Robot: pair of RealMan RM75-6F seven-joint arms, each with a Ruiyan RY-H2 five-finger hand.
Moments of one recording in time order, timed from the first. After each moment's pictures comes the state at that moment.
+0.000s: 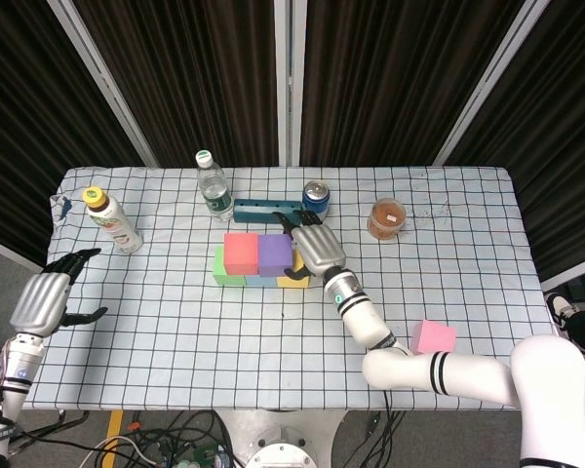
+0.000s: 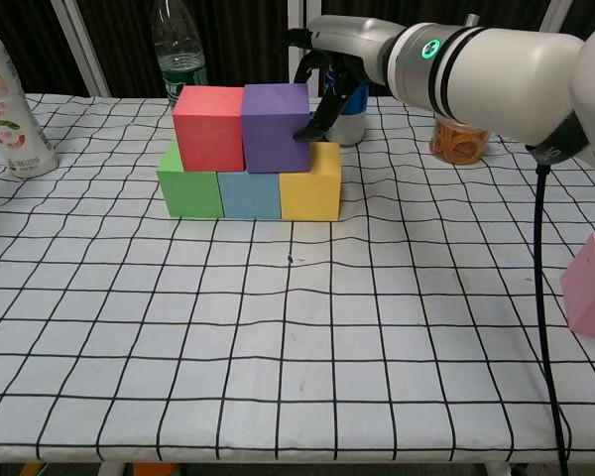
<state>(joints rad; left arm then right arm) -0.31 -1.11 -0.10 -1.65 1.38 1.26 -0.11 1.10 -1.62 0.32 -1.49 -0.63 0.93 -0.42</state>
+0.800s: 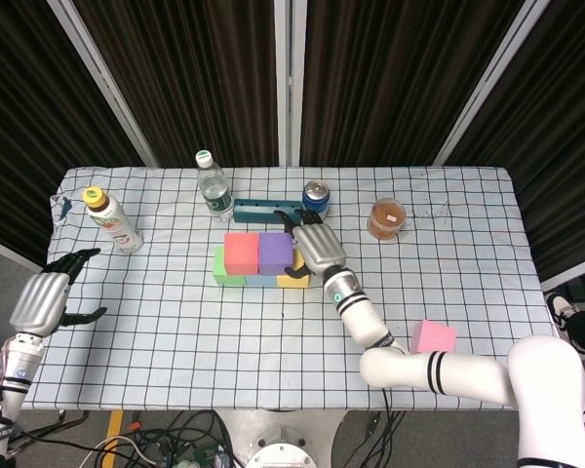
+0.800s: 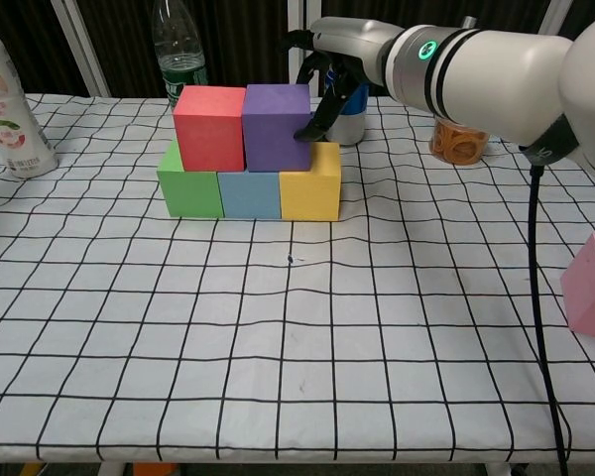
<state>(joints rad) -0.31 -1.11 -0.10 -1.65 1.38 1.25 -0.11 1.11 -1.64 0.33 -1.48 -0.60 0.93 -0.44</state>
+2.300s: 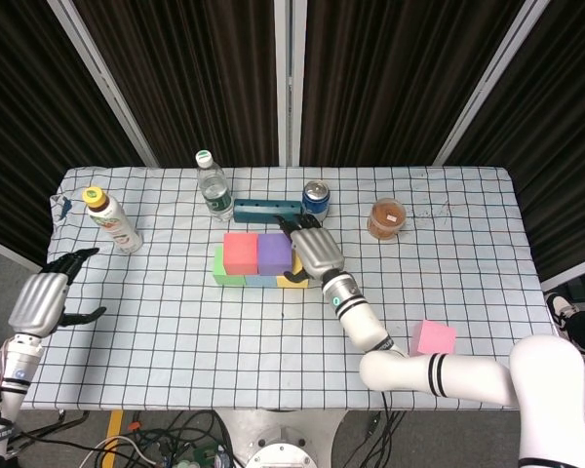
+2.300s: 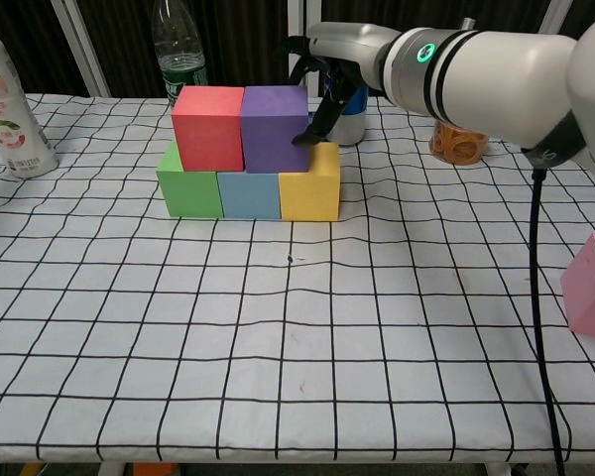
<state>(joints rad) -0.30 -1.11 -0.10 -1.64 1.39 1.26 -0.13 1.10 -1.62 0.33 -1.53 -0.59 0.94 -0.46</state>
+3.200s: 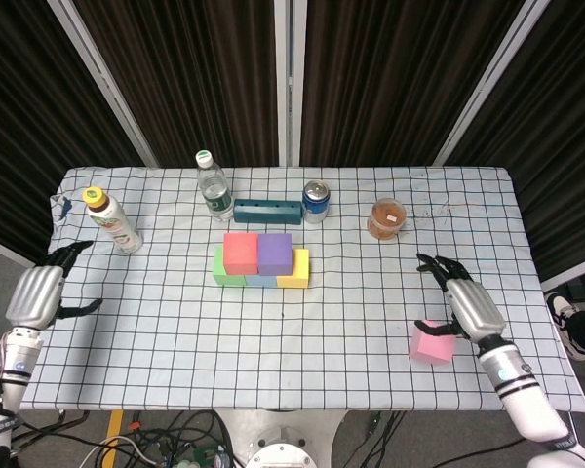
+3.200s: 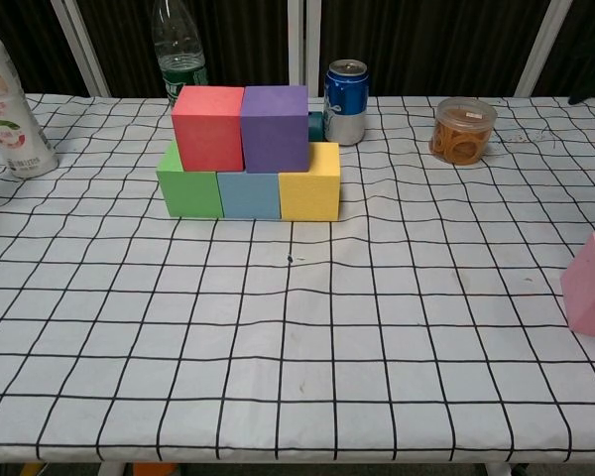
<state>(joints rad) -0.31 -1.13 -0.13 -1.62 1.33 1.24 -0.10 0.47 -0.99 0.04 -1.99 -1.20 1.14 0.06</state>
